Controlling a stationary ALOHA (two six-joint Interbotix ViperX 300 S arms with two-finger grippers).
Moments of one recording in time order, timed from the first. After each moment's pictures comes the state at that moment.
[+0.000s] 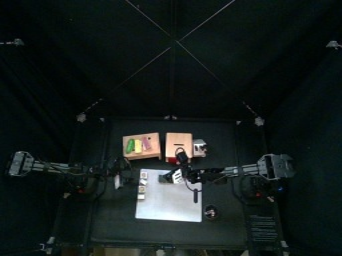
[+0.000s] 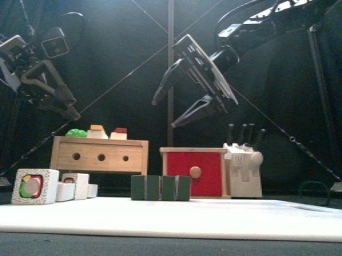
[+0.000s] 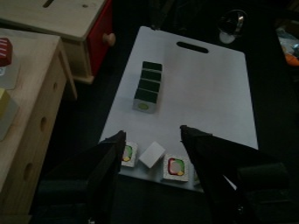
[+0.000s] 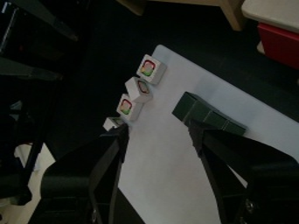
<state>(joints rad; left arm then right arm) 0.02 -0.74 1.21 1.24 0.08 -1.42 -0.01 -0.03 0.51 -0.80 0.25 1.83</state>
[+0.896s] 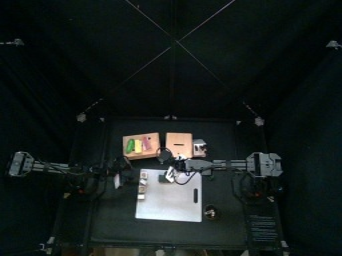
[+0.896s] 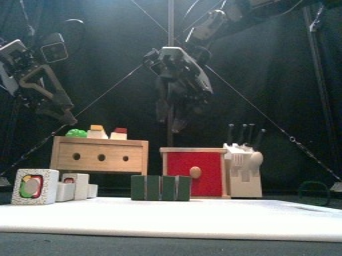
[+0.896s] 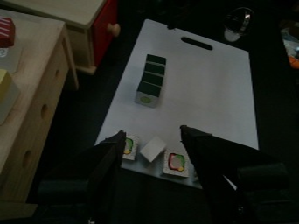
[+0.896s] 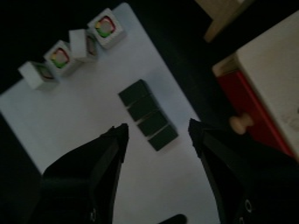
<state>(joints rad) 0.03 -0.74 1.23 1.19 0.08 -1.42 -0.10 0.12 0.17 -0.16 0.78 0.57</state>
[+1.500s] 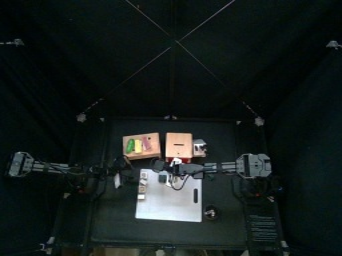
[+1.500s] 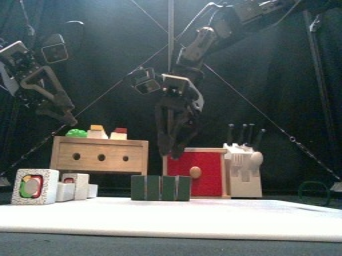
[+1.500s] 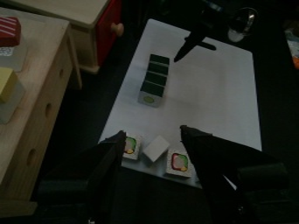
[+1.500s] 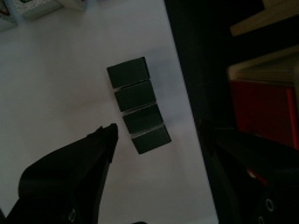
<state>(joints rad) 0.04 -0.74 1.23 1.19 0.09 -1.42 -0.08 0.26 0.15 -0.14 0.79 0.29</state>
